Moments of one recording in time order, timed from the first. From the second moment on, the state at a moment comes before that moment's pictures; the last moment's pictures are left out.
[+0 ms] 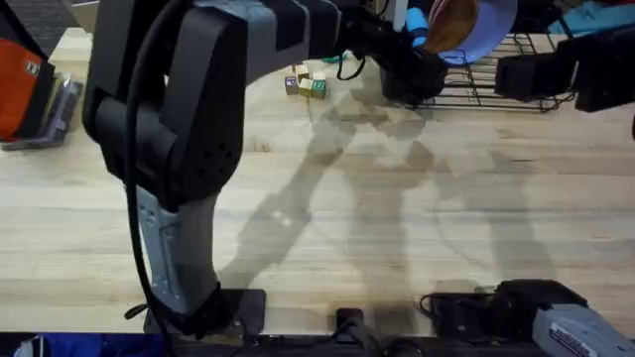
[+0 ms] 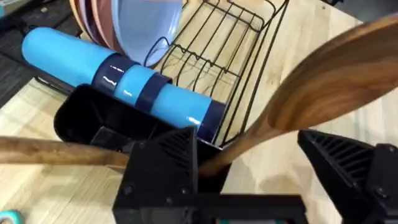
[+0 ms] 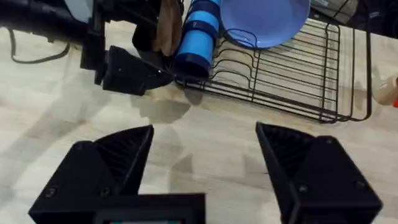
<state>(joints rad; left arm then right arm) -0.51 2.10 1.65 -0.16 0.71 0.15 0.01 0.94 1.17 -0.85 -0.08 -0.18</state>
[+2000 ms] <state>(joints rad) -0.37 1.50 1.65 -1.28 -0.04 0.17 0.01 0.94 1.17 -0.85 -0.08 -0.18</state>
